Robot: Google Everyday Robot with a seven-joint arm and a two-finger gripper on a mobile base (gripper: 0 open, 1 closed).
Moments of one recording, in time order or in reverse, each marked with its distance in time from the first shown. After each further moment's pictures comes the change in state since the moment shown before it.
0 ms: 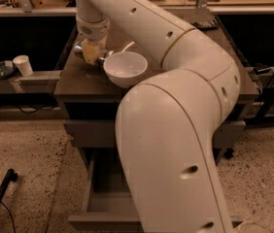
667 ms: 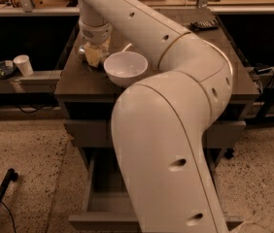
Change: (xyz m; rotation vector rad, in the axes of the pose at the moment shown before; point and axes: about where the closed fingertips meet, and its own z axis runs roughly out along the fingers) arm 0.007 -0.004 0.017 -0.021 0.033 0.050
